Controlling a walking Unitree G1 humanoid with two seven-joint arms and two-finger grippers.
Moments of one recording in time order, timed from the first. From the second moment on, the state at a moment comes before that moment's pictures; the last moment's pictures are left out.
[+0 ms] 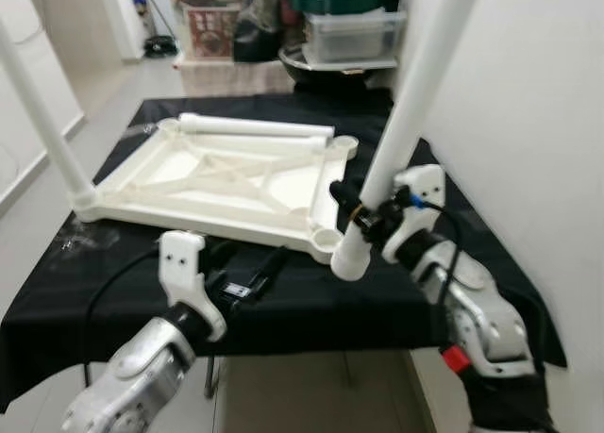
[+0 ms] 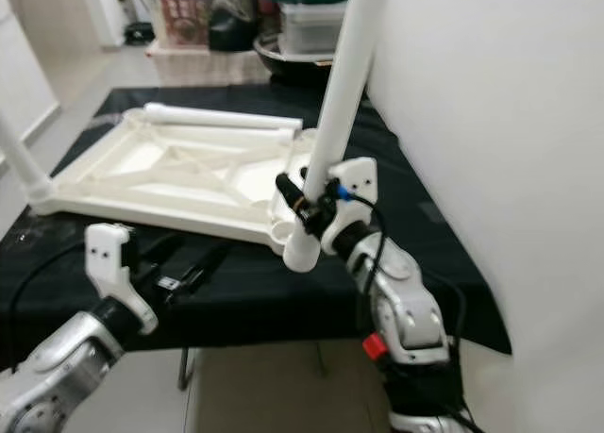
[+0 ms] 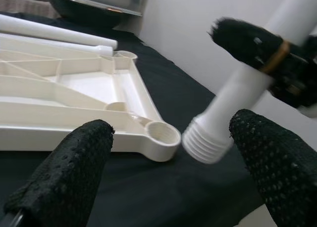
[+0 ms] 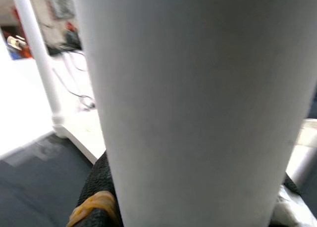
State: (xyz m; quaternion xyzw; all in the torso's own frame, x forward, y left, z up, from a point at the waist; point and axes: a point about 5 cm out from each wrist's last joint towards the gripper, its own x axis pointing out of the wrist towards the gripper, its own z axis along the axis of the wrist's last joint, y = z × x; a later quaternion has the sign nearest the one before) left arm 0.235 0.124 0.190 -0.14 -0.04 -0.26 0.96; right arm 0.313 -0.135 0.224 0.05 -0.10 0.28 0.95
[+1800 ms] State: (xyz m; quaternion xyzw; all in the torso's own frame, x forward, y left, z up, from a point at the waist) left arm 0.149 0.133 0.165 0.09 -0.02 -0.28 0.95; right arm 0.333 -0.160 0.297 -0.04 -0.08 0.69 0.71
